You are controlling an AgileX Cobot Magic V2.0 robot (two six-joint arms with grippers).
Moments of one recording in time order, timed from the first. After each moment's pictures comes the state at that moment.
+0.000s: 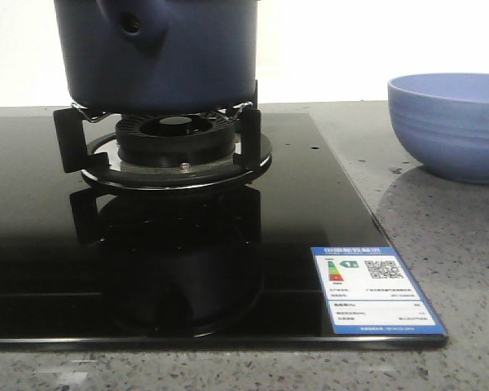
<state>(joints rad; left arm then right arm) -0.35 0.69 -0.68 -0.80 0.46 0.77 0.06 0.37 -0.54 0.22 0.51 -0.09</state>
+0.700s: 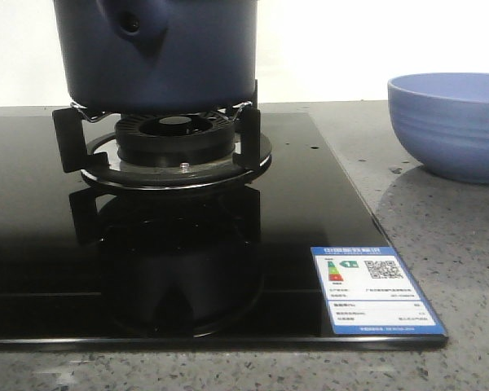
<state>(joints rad) -0.36 1.31 -1.17 -0.96 0.49 1.00 0.06 0.37 -0.54 0.22 0.51 -0.09</state>
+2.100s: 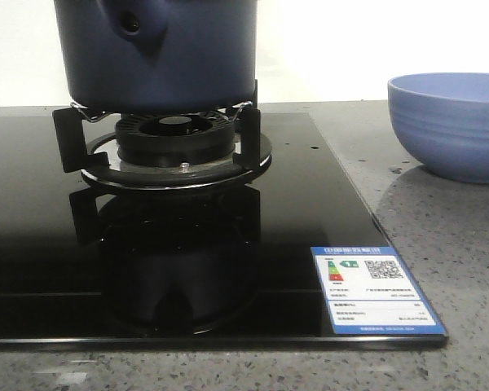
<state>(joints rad) -0.36 1.48 -1.27 -0.99 0.54 1.10 0.06 0.37 -0.54 0.22 0.51 -0.09</state>
